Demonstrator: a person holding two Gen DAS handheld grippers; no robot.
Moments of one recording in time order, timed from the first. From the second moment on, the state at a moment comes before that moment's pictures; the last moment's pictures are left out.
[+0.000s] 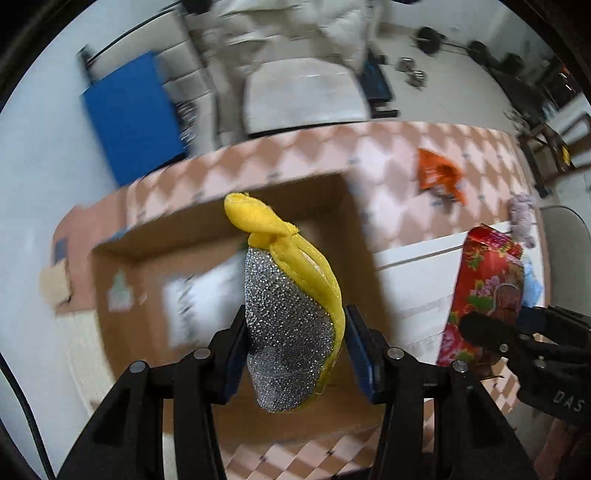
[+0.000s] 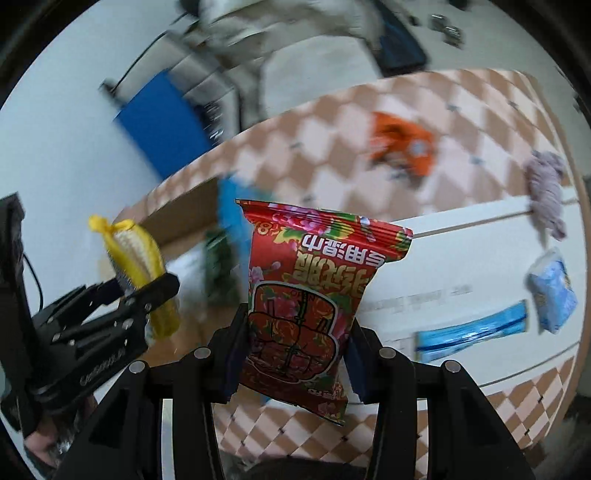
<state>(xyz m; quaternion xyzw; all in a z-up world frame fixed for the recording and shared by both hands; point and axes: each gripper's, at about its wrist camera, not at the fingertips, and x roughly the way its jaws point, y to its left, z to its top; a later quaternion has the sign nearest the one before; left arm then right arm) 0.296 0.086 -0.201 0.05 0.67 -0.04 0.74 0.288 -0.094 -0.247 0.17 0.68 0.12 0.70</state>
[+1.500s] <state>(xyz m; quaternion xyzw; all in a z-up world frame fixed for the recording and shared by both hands) 0.218 0.229 -0.291 -0.09 0.74 0.05 0.67 0.253 0.086 -0.323 0.01 0.75 0.13 0.65</state>
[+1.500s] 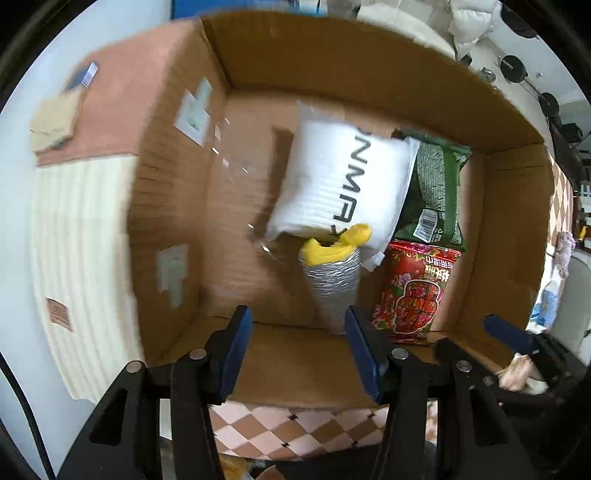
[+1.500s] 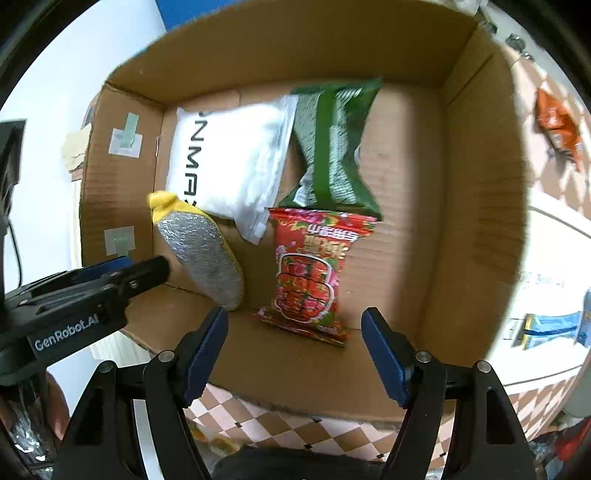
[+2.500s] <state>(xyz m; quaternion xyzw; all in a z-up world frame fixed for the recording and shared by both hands) 0.164 0.186 -0.128 -0.02 0.58 0.06 0.81 0.182 0.029 -0.173 0.03 0.62 0.12 0.78</state>
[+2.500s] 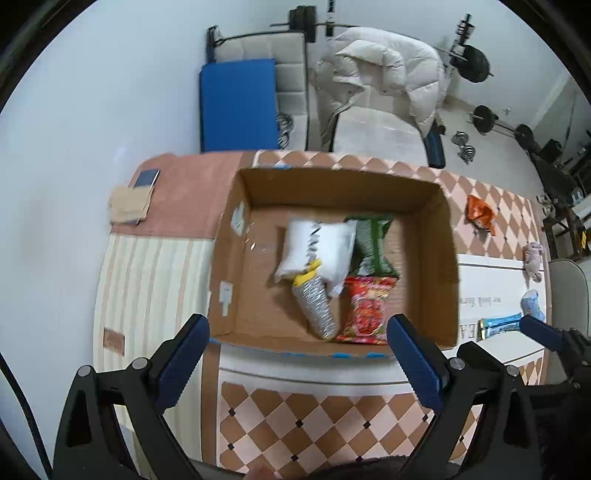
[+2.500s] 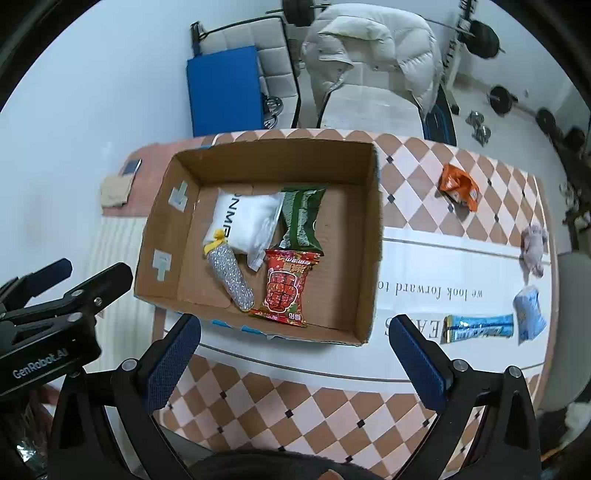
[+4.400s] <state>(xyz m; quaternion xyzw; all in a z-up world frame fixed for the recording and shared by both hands) 0.439 -0.213 -0.373 0.21 0.73 -0.12 0.64 0.261 -0.454 -0.421 0.38 0.70 -0.22 0.57</state>
